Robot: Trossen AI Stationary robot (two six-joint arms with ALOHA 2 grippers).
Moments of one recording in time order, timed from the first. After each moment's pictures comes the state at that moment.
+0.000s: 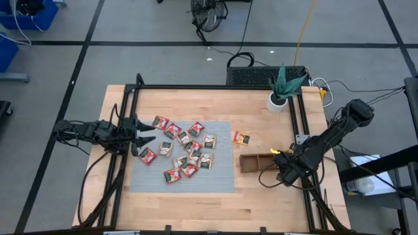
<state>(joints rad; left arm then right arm) -0.20 0.01 0.25 -0.40 -0.34 -0.22 0.75 1.21 0.57 -1.01 0.16 1.24</state>
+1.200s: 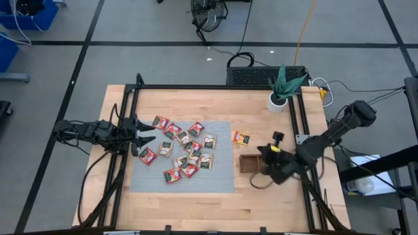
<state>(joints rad) -0.20 0.01 0.25 -0.40 -0.34 -0.22 0.60 1.19 0.76 -0.79 0.87 0.55</state>
